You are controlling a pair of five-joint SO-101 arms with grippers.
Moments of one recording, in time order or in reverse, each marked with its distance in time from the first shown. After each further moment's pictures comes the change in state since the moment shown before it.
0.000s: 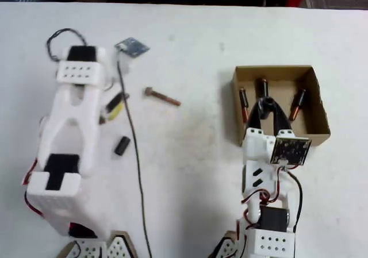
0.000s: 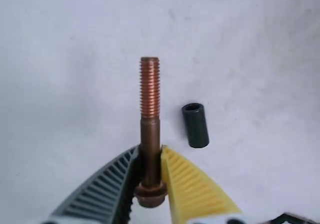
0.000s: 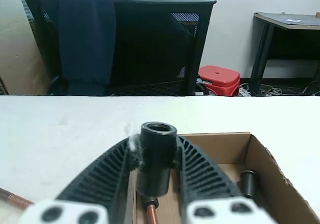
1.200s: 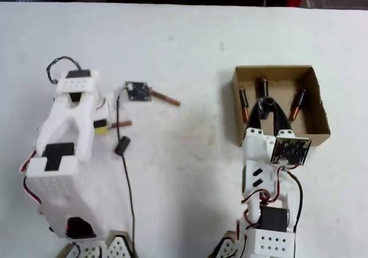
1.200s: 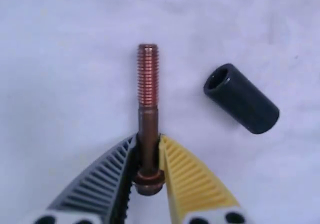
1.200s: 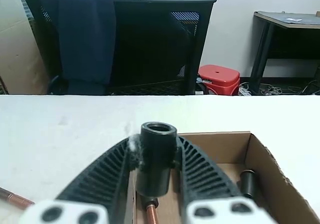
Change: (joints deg) left arm -4.6 9.8 13.8 -21.5 -43.7; right arm 0.1 0.0 0.0 0.0 0.0
